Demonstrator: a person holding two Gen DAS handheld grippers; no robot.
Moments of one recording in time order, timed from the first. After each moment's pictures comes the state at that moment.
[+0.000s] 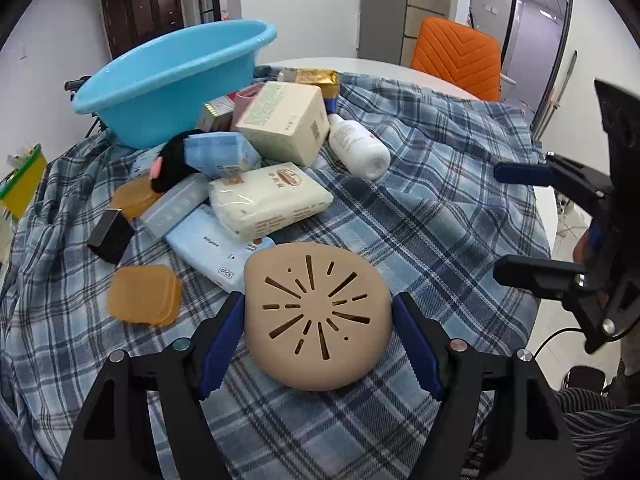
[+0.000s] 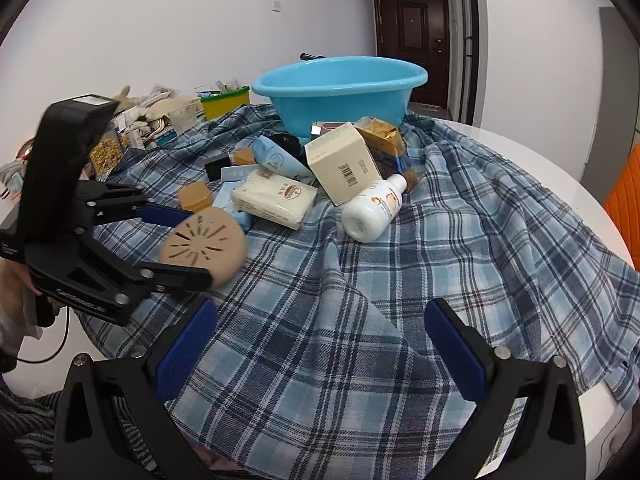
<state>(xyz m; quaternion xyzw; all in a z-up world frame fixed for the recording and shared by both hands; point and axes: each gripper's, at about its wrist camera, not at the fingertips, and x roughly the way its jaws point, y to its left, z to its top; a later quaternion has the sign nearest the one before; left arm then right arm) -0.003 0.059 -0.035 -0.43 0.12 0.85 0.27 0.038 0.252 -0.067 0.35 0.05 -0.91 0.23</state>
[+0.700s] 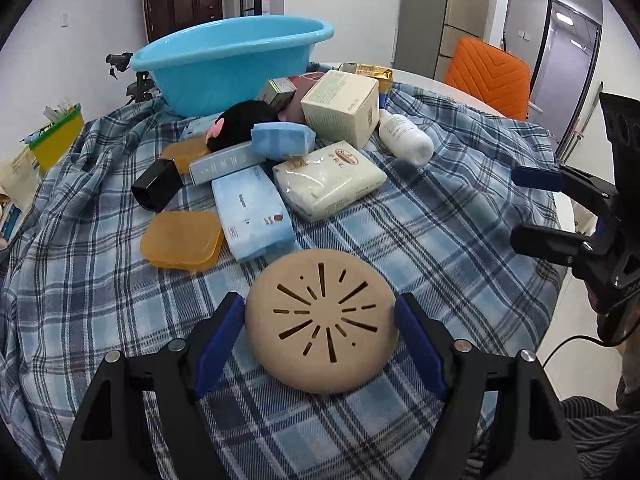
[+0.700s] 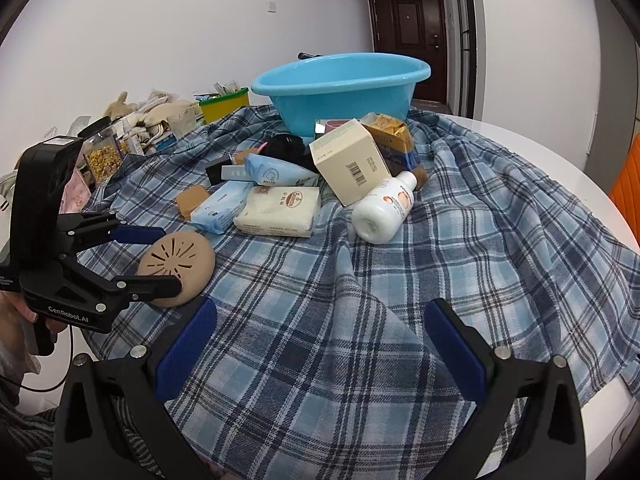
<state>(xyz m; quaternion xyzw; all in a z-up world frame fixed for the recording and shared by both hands) 0.010 0.024 -0.053 -0.42 0.09 0.87 0.22 0.033 0.242 -0.072 0.35 0.03 -0.91 0.23</state>
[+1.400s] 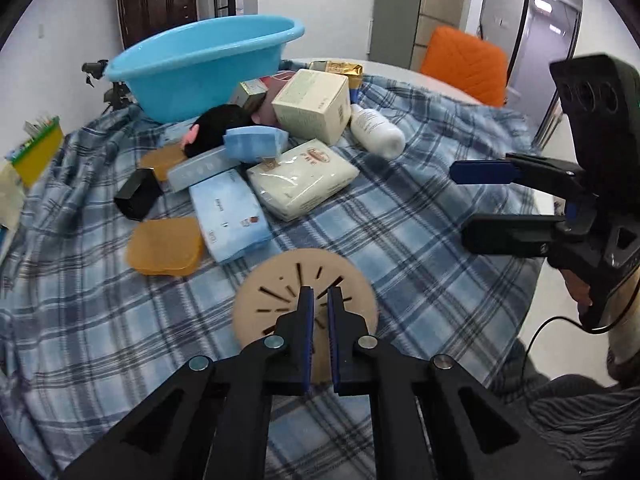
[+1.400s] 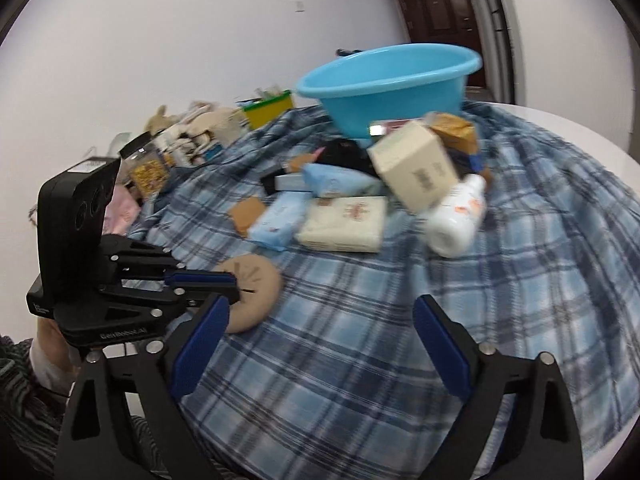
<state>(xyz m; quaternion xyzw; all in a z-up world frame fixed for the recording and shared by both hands) 0.017 0.028 -0.043 -0.43 0.11 0.86 0.26 0.019 0.212 -0.071 0.37 -0.03 -0.87 0.33</state>
